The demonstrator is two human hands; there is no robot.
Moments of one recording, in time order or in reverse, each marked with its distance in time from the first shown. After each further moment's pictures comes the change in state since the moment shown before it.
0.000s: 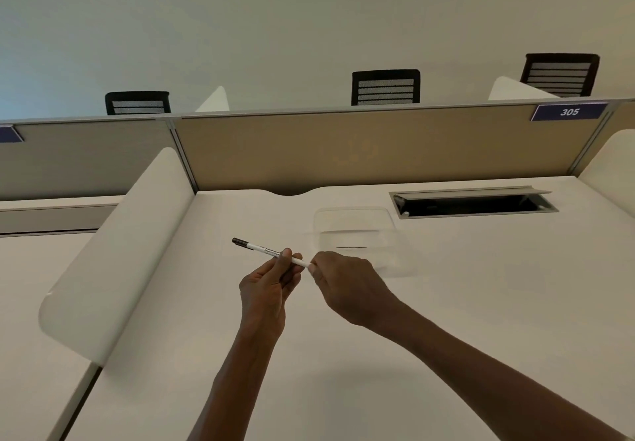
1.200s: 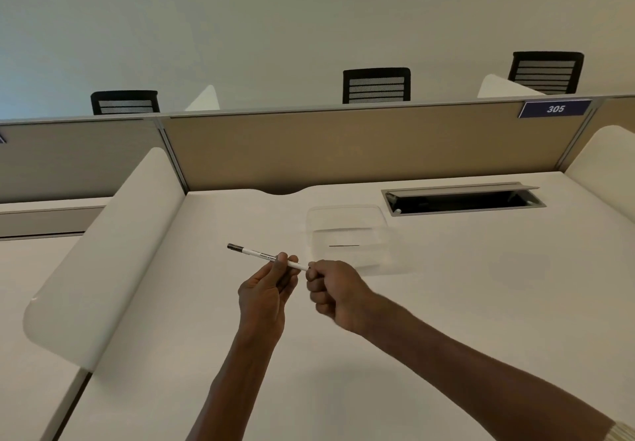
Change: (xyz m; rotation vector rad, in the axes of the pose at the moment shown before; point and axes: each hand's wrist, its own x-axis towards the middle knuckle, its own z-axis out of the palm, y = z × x) left_hand 0.002 -0.013 -0.001 -0.054 -0.014 -0.039; right_hand 0.012 -0.019 0.004 1.400 -0.167 1.004
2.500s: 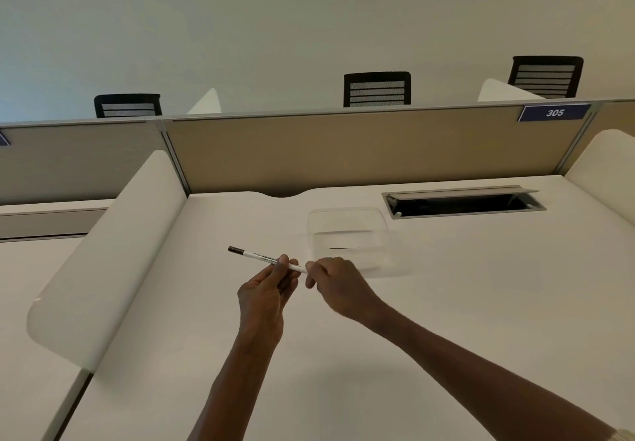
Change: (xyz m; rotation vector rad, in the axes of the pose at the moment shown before) left_hand -0.002 0.001 0.001 0.019 0.040 -0.006; right_hand -0.004 -0.001 -0.013 -0.892 0.138 -0.499
